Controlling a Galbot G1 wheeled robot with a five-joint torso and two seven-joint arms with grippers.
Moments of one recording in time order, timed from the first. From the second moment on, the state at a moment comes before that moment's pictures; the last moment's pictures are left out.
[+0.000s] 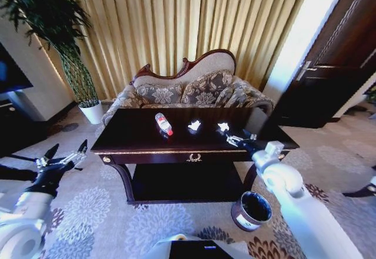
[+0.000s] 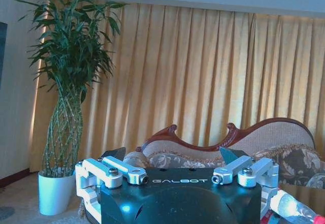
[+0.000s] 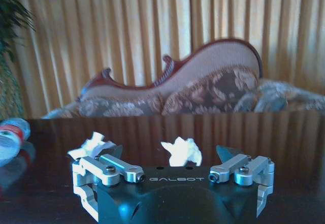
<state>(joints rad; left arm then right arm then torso) 1.83 -1.20 -1.23 -2.43 -0.84 0.22 0.03 -1.17 0.92 0.53 2.06 0.80 -0.48 0.21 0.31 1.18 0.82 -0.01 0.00</state>
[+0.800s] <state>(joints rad) 1.84 -1.22 -1.22 -2.45 -0.84 0.22 0.02 -0.70 0.96 0.19 1.72 0.92 -0.64 0.48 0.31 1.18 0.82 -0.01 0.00</state>
